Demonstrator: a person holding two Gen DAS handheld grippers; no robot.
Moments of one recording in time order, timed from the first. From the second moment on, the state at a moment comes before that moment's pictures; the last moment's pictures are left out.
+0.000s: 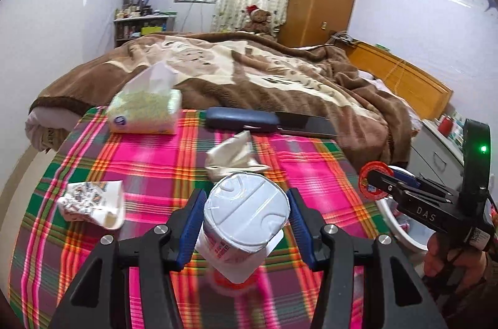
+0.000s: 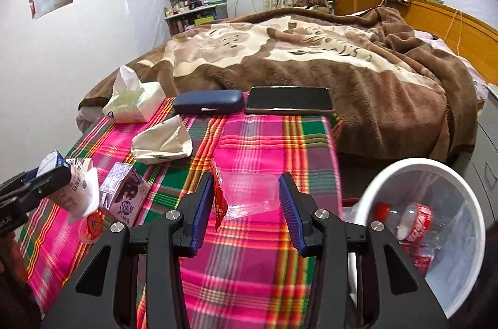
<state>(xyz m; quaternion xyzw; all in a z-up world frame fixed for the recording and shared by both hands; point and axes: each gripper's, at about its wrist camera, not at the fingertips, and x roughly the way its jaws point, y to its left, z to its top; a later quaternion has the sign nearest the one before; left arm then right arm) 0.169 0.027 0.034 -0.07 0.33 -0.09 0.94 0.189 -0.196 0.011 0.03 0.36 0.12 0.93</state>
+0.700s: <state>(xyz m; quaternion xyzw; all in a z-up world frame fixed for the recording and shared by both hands) 0.173 -0.110 0.044 -0.03 0.33 -0.22 0.92 0.152 -0.290 0.019 0.06 0.34 0.03 0.94</state>
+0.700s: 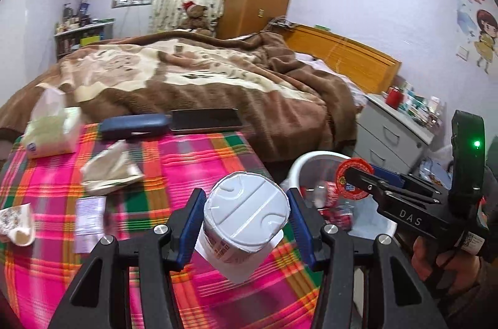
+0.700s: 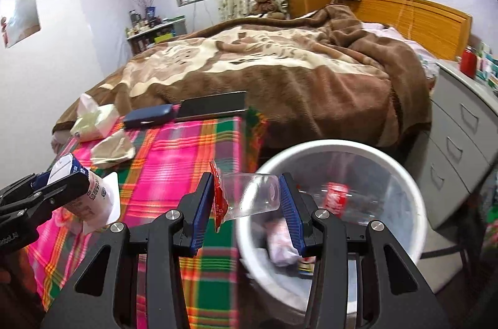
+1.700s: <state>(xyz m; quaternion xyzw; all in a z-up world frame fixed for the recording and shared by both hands) 0.204 -0.270 -0.003 -0.01 0.38 -0.33 0.86 0.145 -0.384 -0.029 0.07 0.41 -0.07 0.91</state>
